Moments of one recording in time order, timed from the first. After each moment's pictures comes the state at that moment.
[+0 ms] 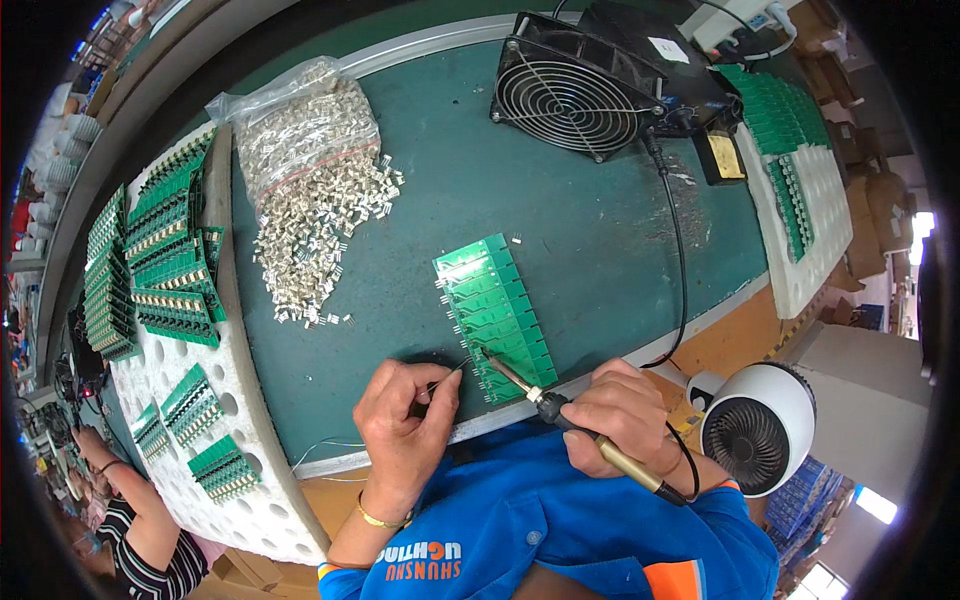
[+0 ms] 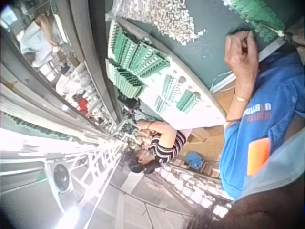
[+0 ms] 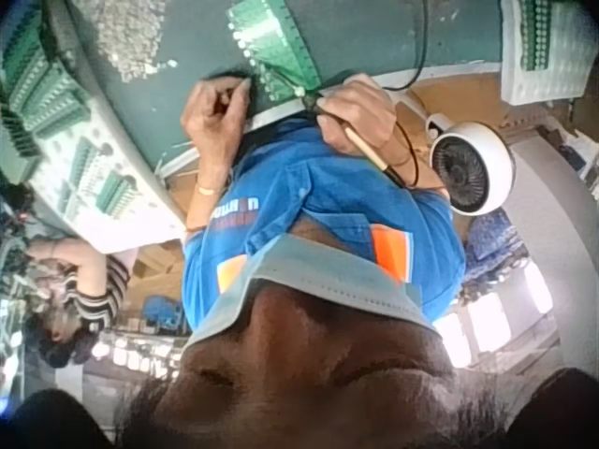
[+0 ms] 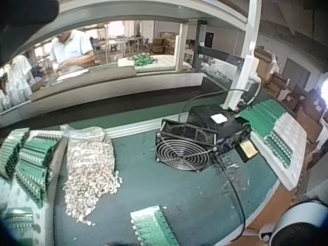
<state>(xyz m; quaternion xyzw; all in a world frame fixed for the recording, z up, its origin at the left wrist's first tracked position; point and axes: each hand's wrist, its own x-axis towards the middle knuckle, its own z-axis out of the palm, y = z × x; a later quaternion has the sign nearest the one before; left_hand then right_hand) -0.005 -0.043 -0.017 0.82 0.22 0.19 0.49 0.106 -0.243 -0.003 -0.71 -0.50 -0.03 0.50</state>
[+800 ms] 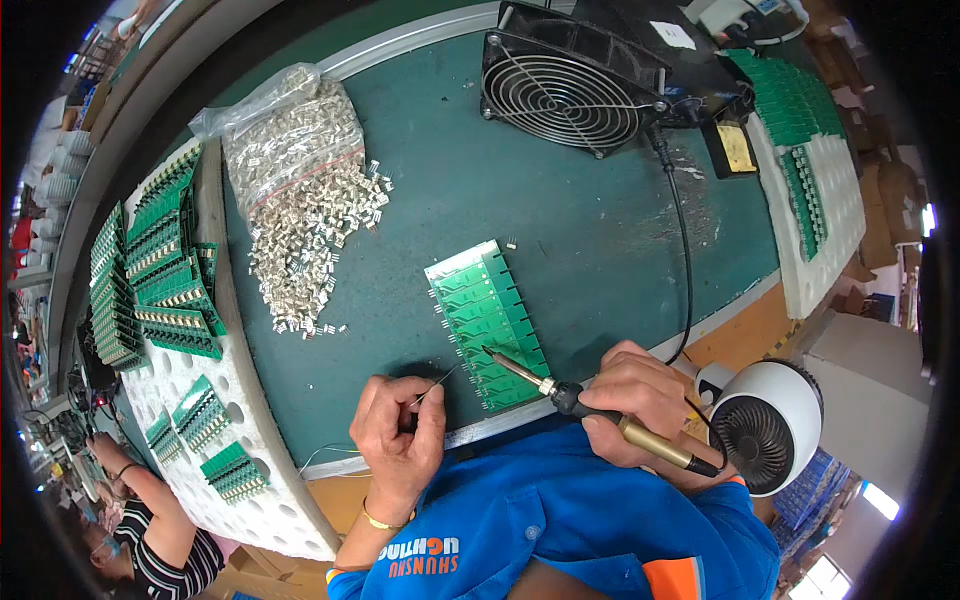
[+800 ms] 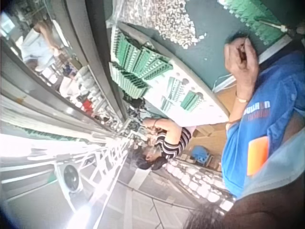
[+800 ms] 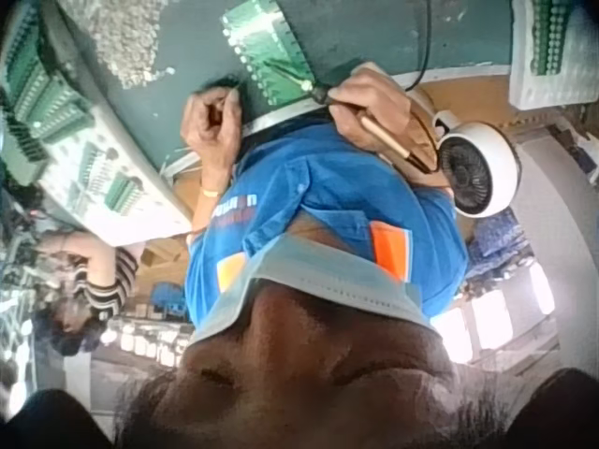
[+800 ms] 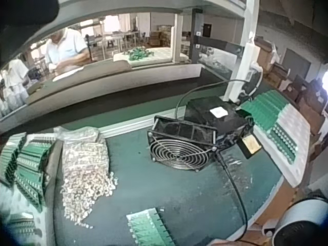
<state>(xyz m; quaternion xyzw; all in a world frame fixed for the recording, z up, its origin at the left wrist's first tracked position) -0.010 -0.042 -0.014 0.84 0.25 0.20 0.45 0.131 -0.247 0.000 -0.70 -0.45 0.03 0.56</state>
